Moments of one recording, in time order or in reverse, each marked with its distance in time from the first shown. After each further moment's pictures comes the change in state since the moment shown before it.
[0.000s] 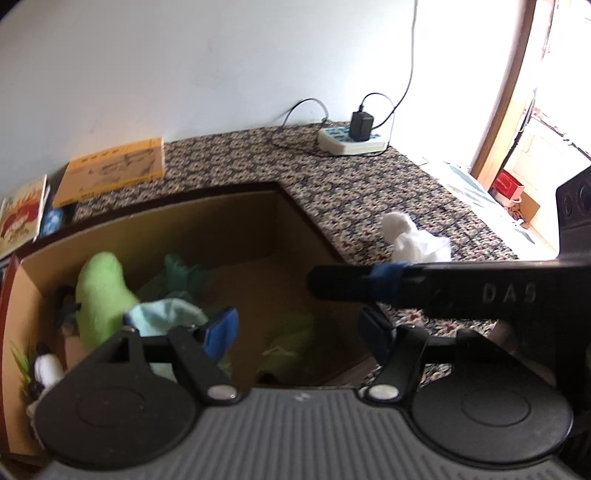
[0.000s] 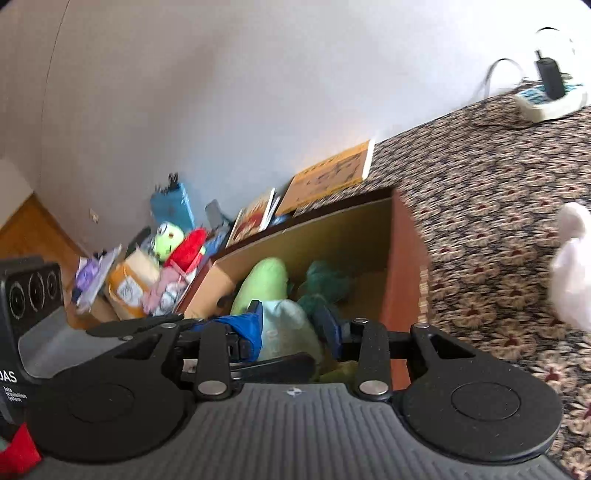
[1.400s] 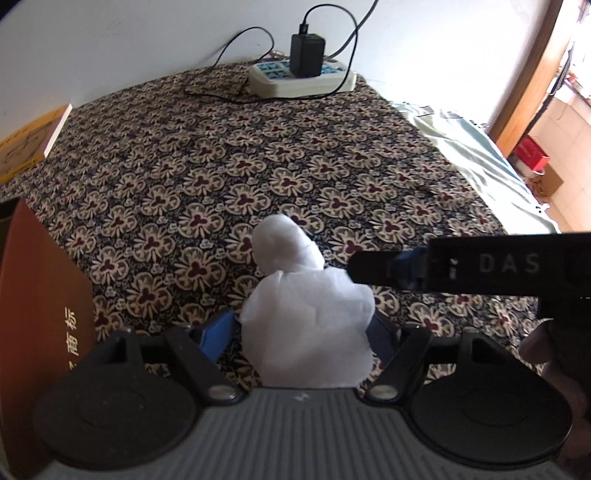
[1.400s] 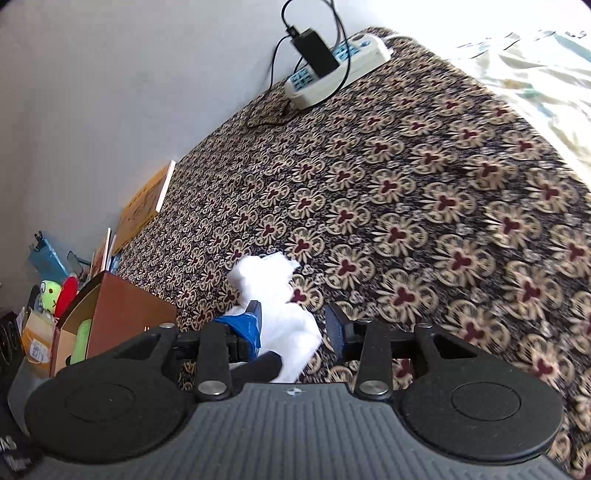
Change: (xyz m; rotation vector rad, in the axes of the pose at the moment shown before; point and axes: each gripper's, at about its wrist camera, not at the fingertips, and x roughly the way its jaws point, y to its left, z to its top) left arm 0.203 -0.155 0.068 -0.050 0.211 0.063; right arm -0.039 -0.197 0.071 0.245 0.137 -0.308
